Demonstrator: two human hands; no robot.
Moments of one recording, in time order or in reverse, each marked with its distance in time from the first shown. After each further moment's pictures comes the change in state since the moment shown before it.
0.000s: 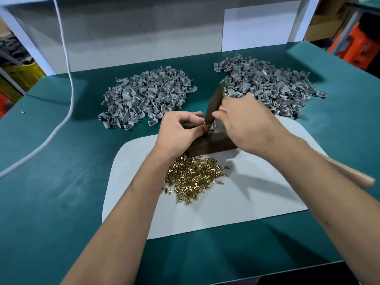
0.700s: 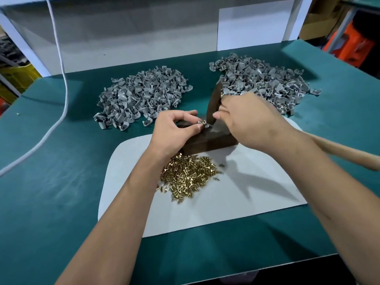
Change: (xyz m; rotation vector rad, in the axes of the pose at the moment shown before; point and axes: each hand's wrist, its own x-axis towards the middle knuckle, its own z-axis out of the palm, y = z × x) left_hand -0.003 0.002 -0.002 0.039 -0.008 0.006; right_hand -0.003 0.013 -0.002 0.006 -0.013 0.051
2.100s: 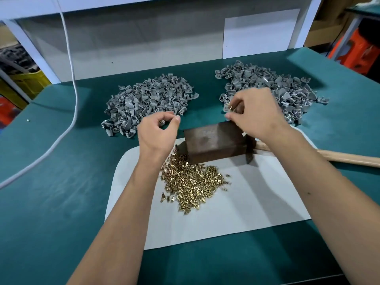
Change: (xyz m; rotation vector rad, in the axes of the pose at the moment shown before) left_hand 0.020 -0.021 -0.030 0.273 0.413 0.120; right_hand 0.051 0.036 0.025 0.159 0.230 0.077
